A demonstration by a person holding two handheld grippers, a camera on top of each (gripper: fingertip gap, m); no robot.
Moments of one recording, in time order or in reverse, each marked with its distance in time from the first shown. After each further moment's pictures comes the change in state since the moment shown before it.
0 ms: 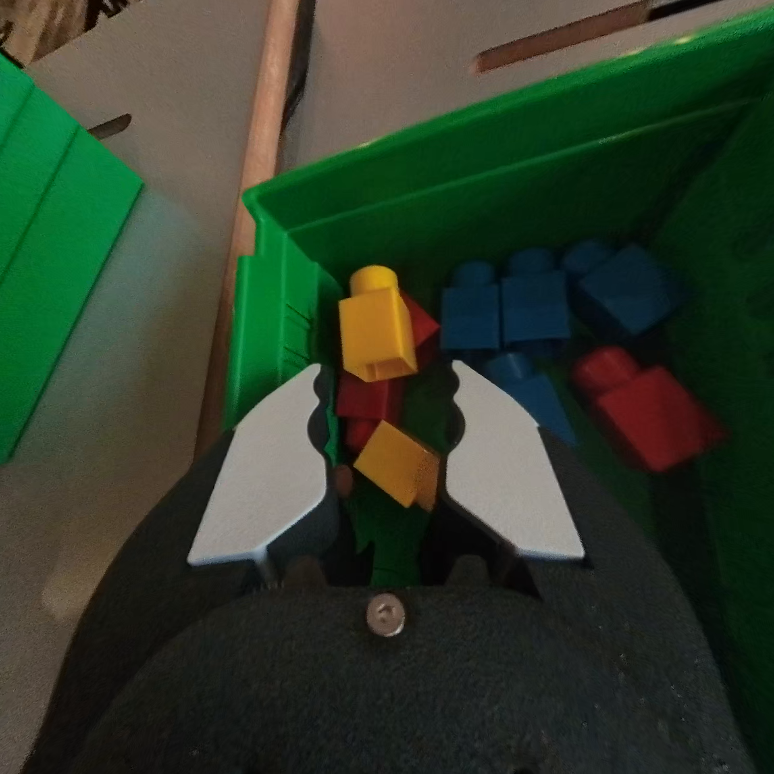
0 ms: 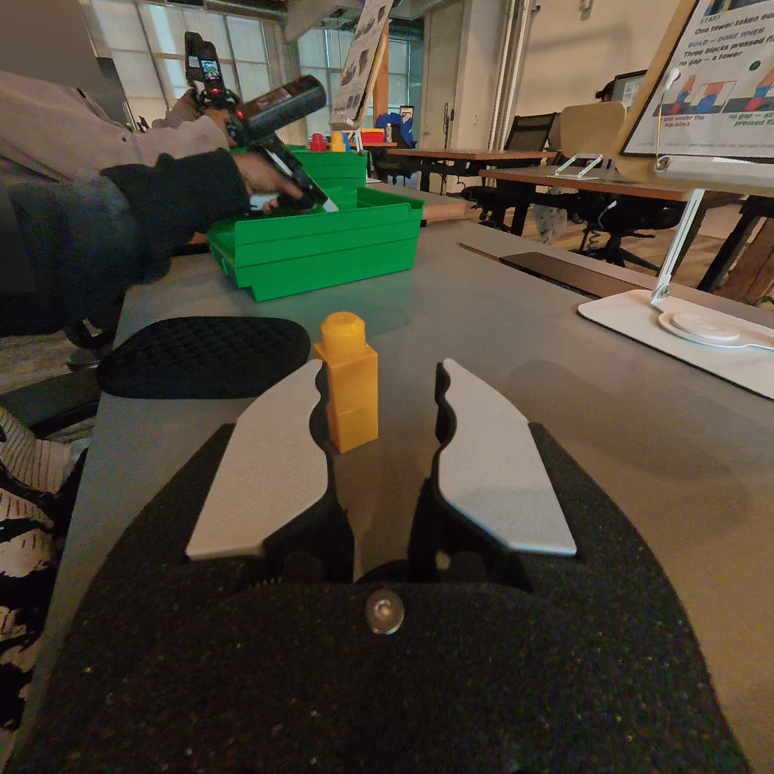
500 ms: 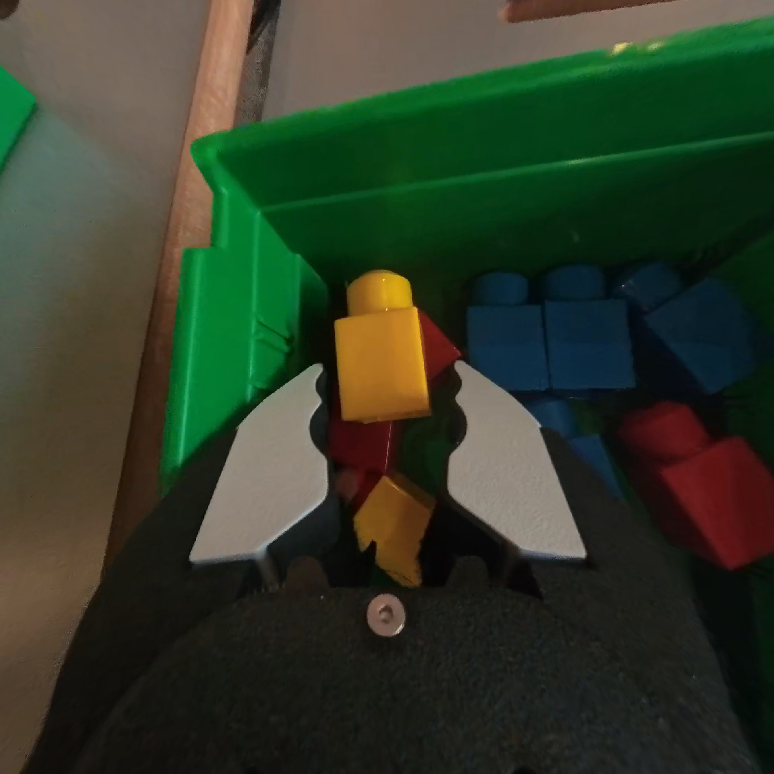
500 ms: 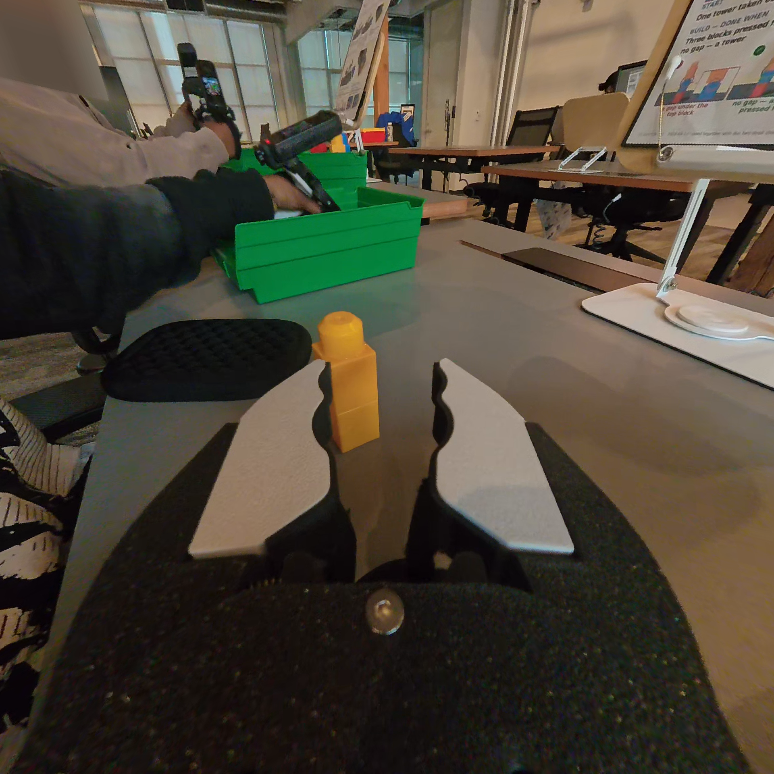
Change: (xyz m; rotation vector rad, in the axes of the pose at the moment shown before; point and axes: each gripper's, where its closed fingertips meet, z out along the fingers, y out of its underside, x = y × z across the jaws) left arm -0.005 0.008 0.050 -0.071 0.077 -0.118; right arm 0.002 0.001 0.001 -0.001 -0.005 0.024
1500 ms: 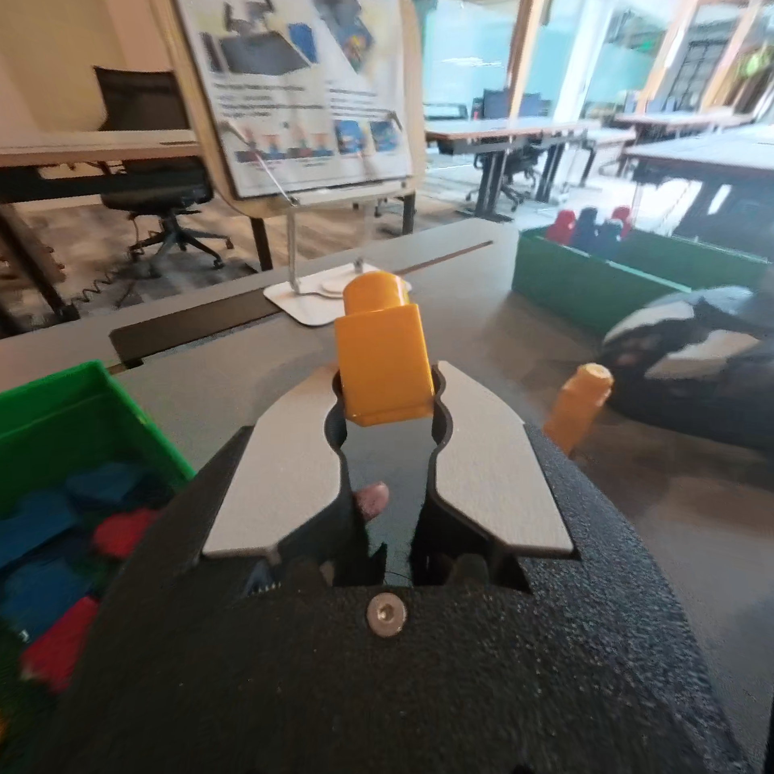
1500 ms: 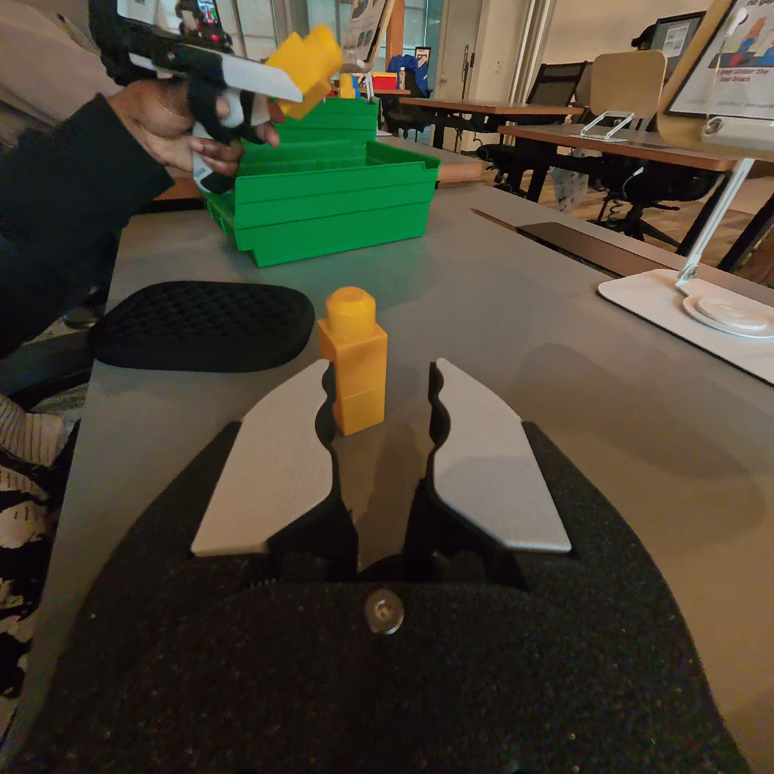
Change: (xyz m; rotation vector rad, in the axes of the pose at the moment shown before) left arm 0.211 -0.006 -0.229 0.734 0.852 0.209; right arm -0.008 0.012 0.008 -0.096 -0.017 -0.058
